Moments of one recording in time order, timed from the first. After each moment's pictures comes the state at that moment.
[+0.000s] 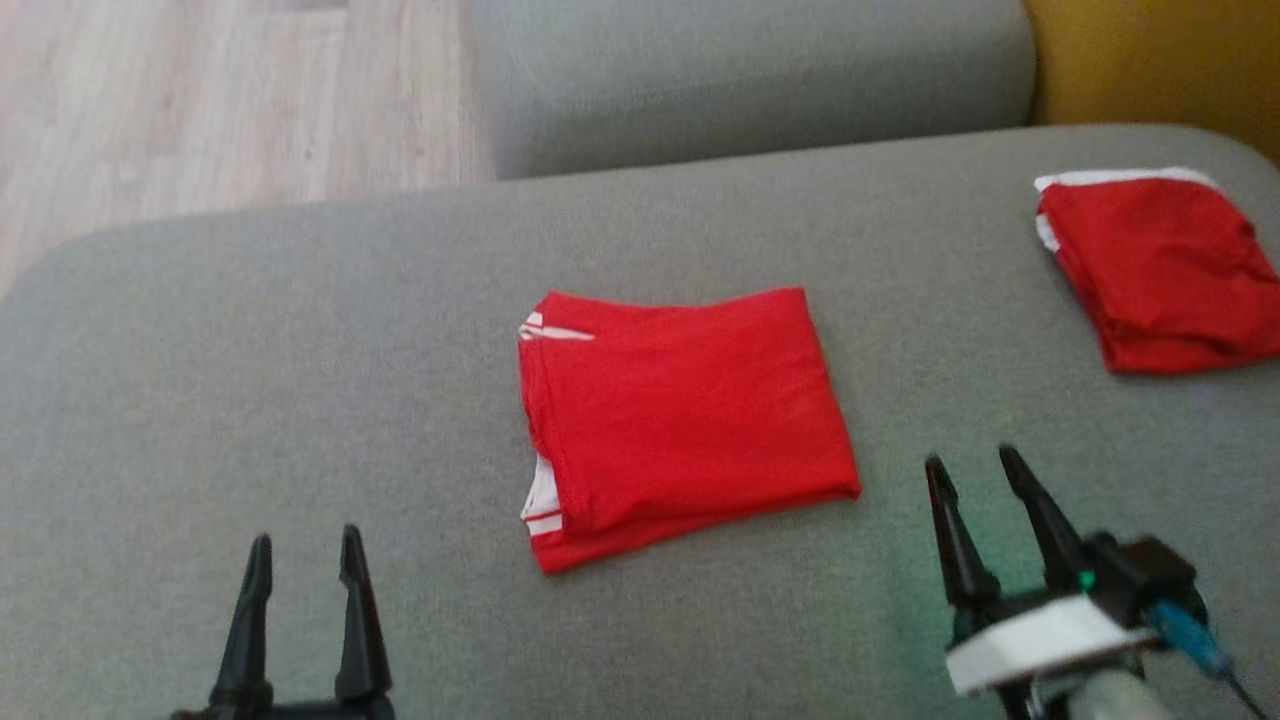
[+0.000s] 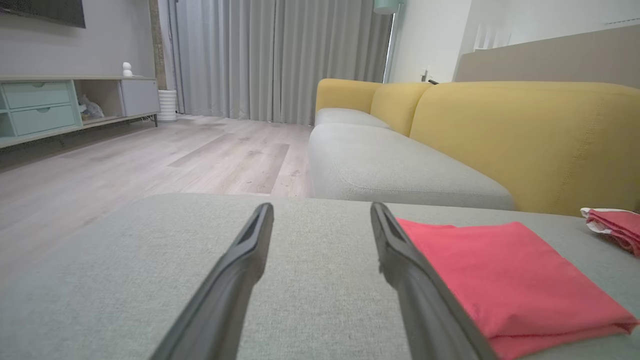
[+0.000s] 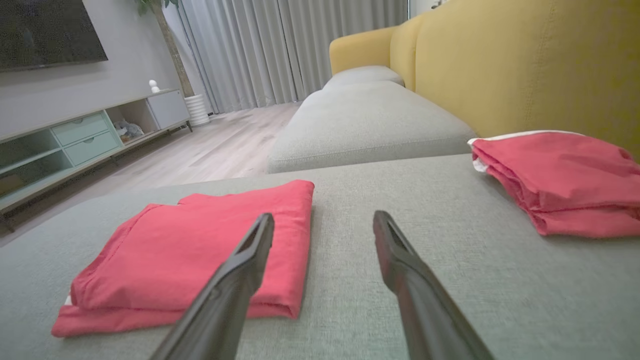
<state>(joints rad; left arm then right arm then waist) 0.25 0.05 -0.09 -0.04 -0.19 0.05 -0.26 0.07 -0.11 0.16 0.23 0.23 0.13 -0.25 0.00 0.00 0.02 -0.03</state>
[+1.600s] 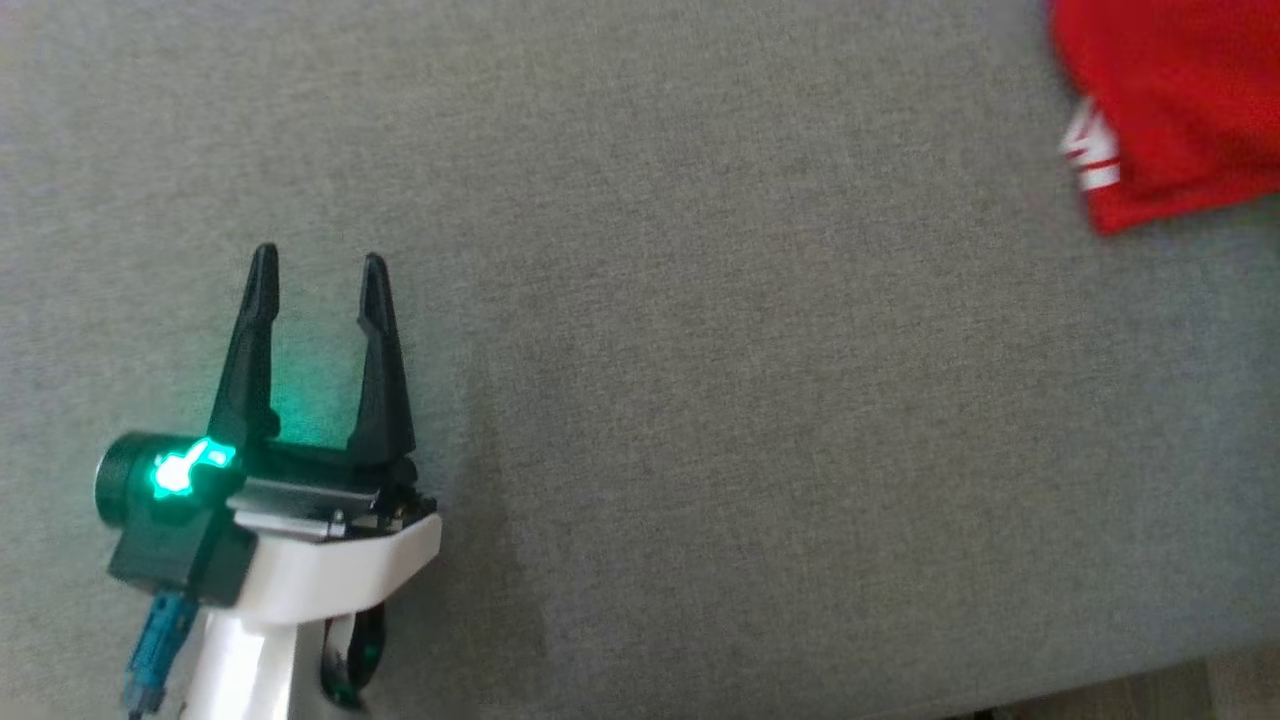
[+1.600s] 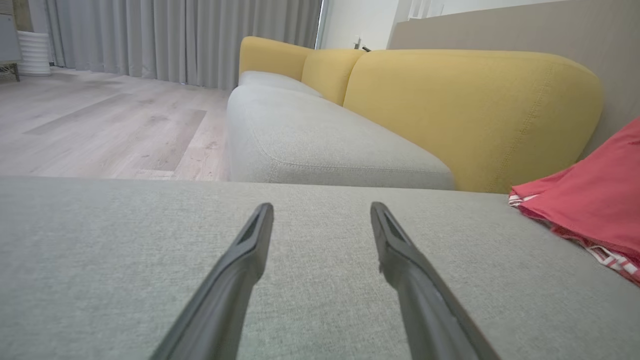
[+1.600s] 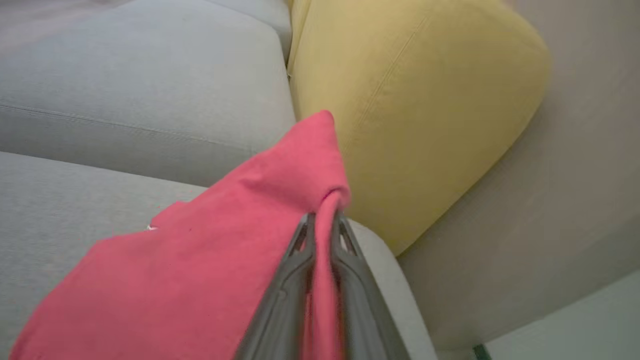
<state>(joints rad) -0.14 0.05 -0.13 -0.13 -0.16 -0.08 -0.26 -0.63 -0.63 -0.07 0.26 0.28 0.13 0.13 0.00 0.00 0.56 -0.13</state>
